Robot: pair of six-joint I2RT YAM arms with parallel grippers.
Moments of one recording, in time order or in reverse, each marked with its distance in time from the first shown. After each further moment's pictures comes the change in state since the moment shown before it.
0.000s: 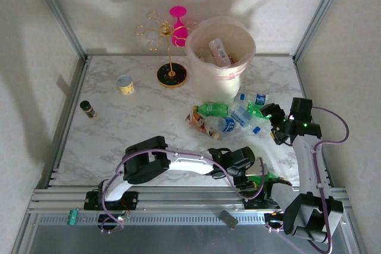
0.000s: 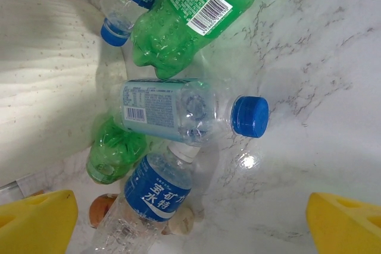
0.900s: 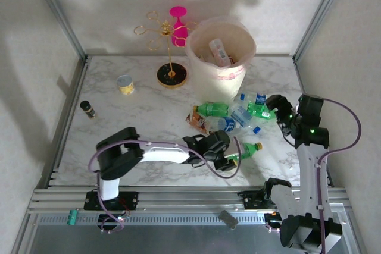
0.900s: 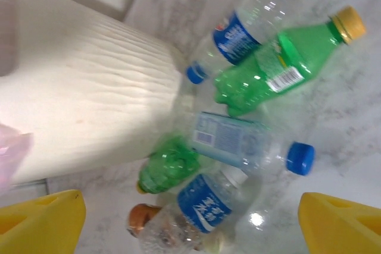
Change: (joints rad) left arm 0.156 -0.322 -0.343 0.088 -0.085 -0.105; right arm -0.004 -0.125 0.123 0.024 0.006 -0.090
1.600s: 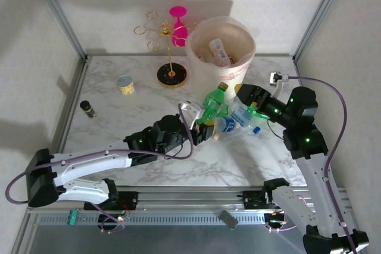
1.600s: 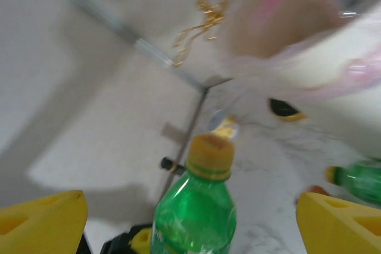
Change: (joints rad) left arm 0.064 -0.622 -0.184 0.064 -0.348 -0.329; right arm 0.430 -0.068 0.074 0.428 -0.252 -0.011
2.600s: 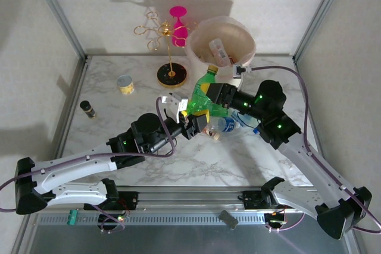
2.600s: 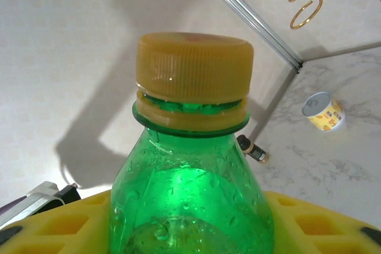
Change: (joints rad) left arm -0.004 -0.124 0.012 0.068 -0.003 -0.084; right arm 0.349 0.205 0.000 0.358 0.074 0.092
